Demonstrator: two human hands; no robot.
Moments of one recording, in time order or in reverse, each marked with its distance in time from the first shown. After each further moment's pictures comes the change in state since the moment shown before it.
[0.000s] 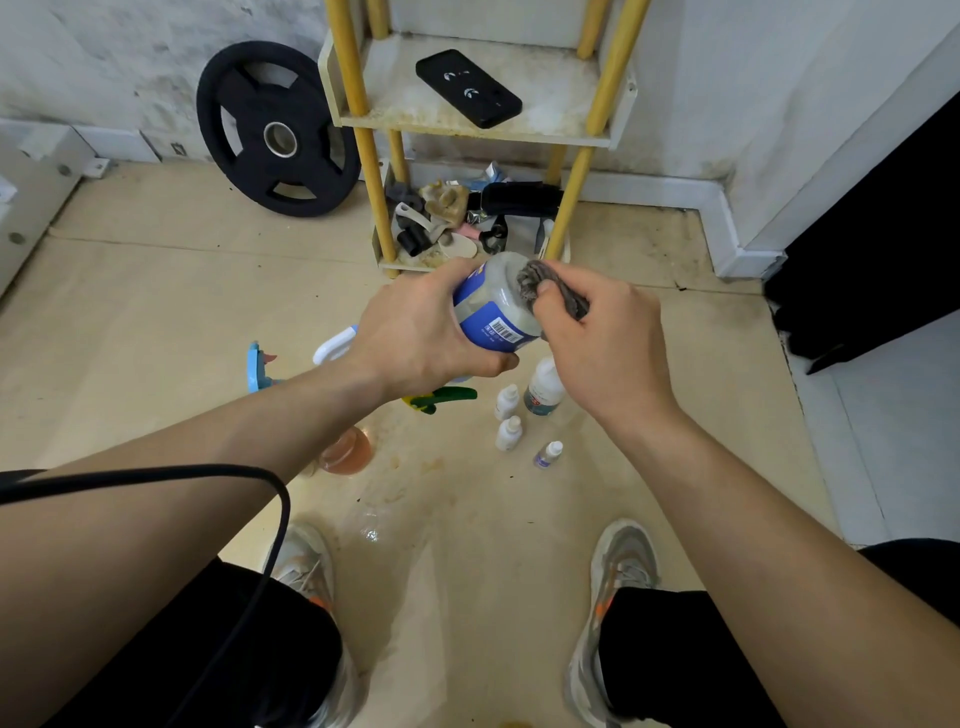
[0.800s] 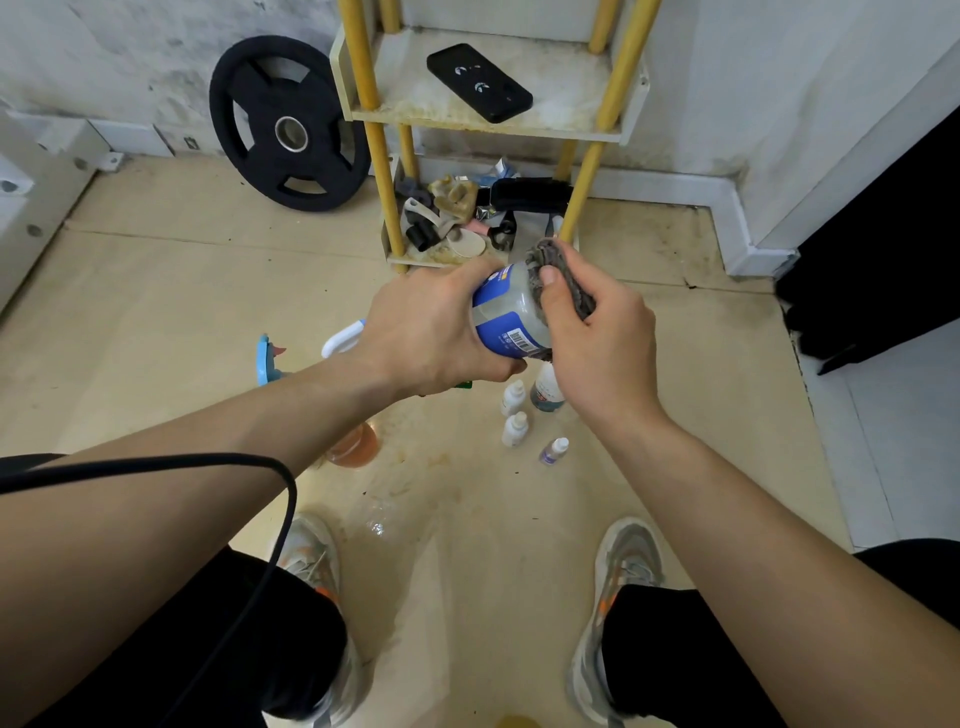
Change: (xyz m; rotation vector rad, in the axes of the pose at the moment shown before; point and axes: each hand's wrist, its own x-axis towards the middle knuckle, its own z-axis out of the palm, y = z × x) left_hand -0.004 0.007 -0.001 0.200 0.028 0.085; right_hand -0.009 -0.009 0.008 0.252 0.021 0.152
